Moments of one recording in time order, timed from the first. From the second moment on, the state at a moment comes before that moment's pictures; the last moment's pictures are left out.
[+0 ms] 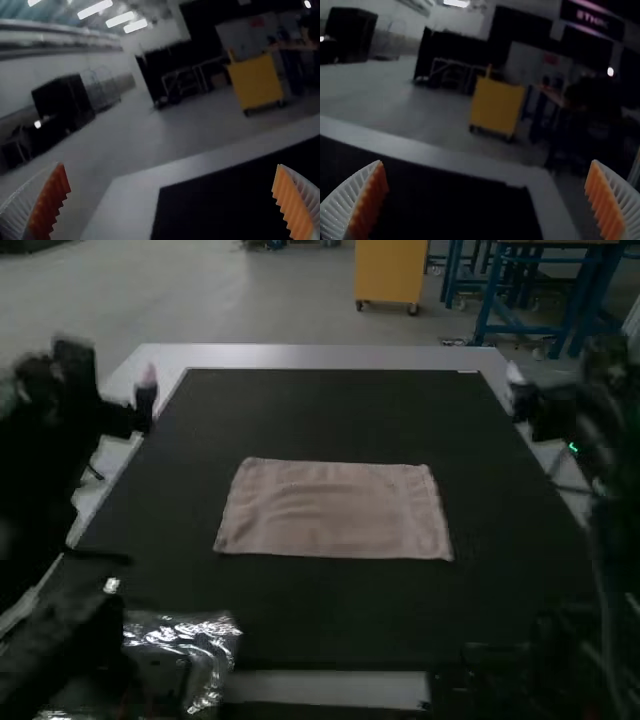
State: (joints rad) left arm -0.02 0.45 0.41 0.22 -0.05 0.35; right arm 0.02 0.48 0.44 0.18 -0.08 -0.19
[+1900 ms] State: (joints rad) left arm -0.10 1.92 0.94 0.10 0.00 0.09; right arm 0.13 1.89 0.89 0.14 -0.17 0.01
